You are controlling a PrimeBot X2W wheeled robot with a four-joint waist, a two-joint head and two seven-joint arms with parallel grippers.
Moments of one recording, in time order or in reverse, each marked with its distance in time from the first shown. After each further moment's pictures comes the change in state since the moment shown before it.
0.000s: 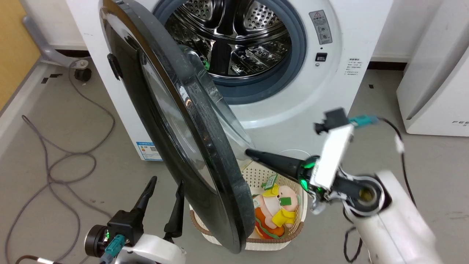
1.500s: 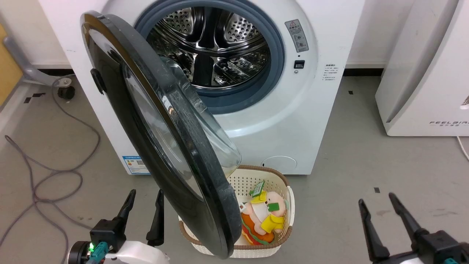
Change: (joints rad) left arm 0.021 -0.002 0.095 0.061 0.002 0.018 0.000; right arm 0.724 0.000 -0.350 -0.529 -1.391 0.000 -0.927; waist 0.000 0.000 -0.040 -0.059
